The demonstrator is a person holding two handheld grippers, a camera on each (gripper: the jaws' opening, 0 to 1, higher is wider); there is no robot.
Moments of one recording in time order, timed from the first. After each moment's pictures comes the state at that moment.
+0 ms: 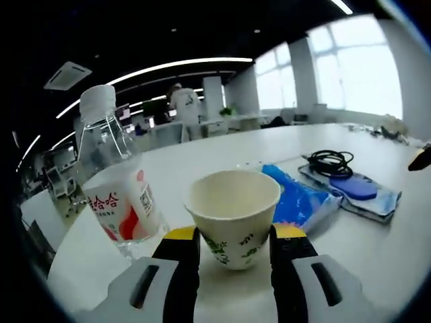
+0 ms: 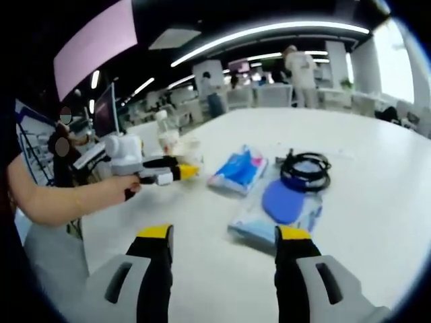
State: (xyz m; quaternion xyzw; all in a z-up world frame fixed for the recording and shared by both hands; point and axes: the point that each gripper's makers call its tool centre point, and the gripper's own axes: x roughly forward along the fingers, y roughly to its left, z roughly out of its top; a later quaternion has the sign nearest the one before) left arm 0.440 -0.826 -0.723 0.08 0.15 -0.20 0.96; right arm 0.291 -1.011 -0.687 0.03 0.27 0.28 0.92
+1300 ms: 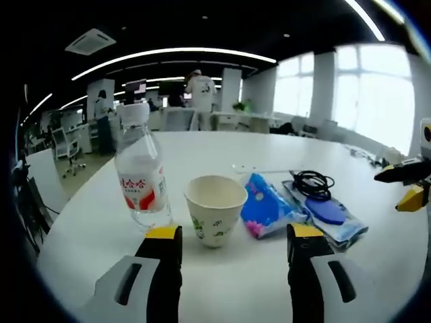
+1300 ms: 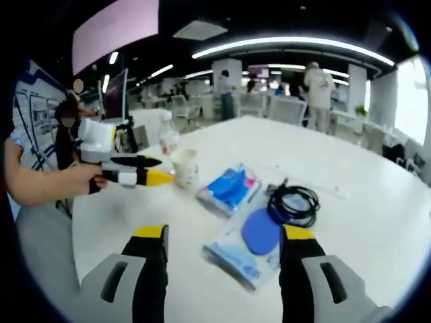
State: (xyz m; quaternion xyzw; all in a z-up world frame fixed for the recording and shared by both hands) left arm 0.385 -0.828 -0.686 -0.03 0.20 -0.17 0.97; right arm 0.324 -1.024 -0.651 -0.07 0.24 0.32 0.91
